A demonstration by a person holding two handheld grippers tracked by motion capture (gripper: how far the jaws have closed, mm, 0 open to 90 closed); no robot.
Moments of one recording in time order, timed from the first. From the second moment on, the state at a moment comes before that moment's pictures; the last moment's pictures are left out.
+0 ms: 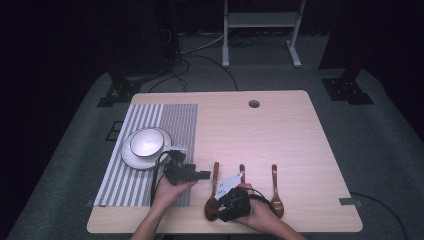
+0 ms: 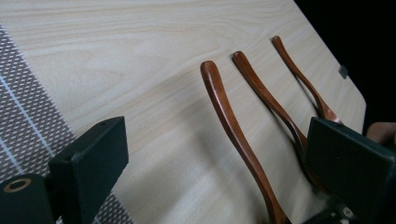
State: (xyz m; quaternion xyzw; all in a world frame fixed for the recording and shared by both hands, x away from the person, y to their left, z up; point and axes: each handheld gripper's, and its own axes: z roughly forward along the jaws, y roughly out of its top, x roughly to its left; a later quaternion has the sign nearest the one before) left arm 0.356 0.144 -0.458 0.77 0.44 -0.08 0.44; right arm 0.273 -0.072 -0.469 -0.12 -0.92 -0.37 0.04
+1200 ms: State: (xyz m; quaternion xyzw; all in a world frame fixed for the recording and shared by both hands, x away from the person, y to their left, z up) left arm 0.374 0.111 -0.475 0.77 0.45 -0.14 0.44; right arm 0.271 -0.071 -0.468 -0.09 -0.92 -0.37 0.02
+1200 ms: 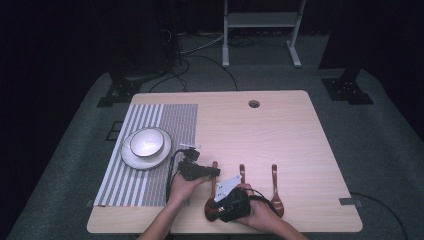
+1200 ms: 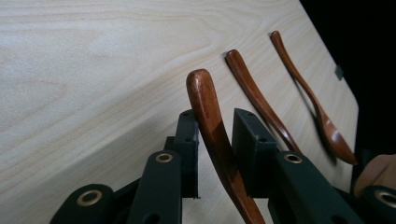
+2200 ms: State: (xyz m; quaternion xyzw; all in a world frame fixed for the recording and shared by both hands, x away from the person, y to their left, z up) left arm 0.372 0.117 -0.456 0.74 0.45 -0.18 0.46; right arm 0.283 -0.142 -0.451 -0.19 -0.89 -0.42 0.06
